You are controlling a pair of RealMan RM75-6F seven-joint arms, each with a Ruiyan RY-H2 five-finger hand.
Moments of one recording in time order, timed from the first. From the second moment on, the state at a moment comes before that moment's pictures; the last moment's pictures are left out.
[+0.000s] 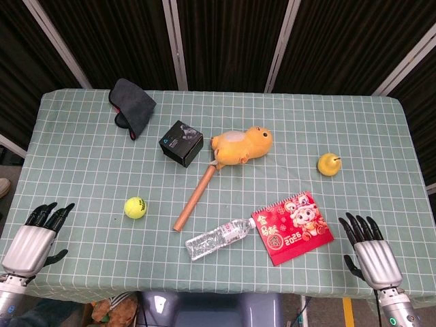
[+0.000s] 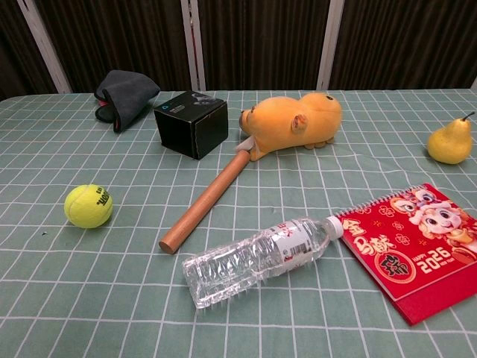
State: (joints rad) left arm -0.12 -1.15 0.05 -1.61 1.65 1.44 0.27; right arm 0.09 -1.13 -0.05 -1.71 -1.58 1.35 -0.26
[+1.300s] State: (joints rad) left arm -0.34 -1.40 0.05 -1.40 1.67 1.10 0.29; right arm 0.14 -1.13 -0.01 -1.67 -1.49 1.27 -0.17
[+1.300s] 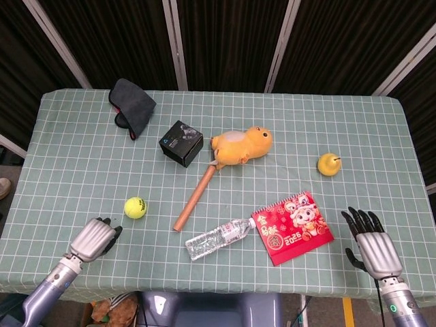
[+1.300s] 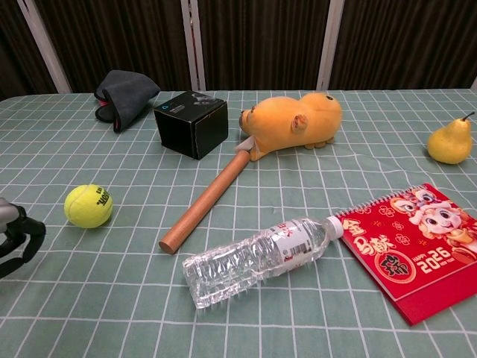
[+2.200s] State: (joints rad) left arm -0.49 -1.45 -0.03 -1.40 1.49 0.90 0.32; right arm 0.16 -1.11 0.01 -1.63 -1.45 1.26 -0.10
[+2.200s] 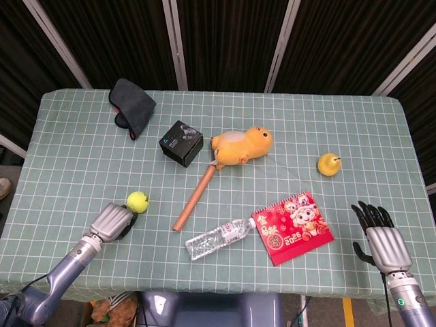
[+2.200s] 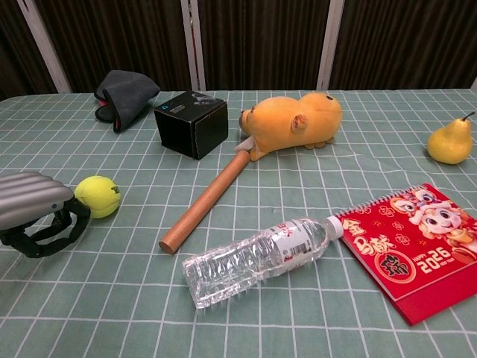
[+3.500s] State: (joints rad) left arm -0.64 -1.53 -0.08 -1.21 1.43 0.81 0.16; right arm 0.17 -1.11 0.03 -1.61 -1.40 1.24 -0.09
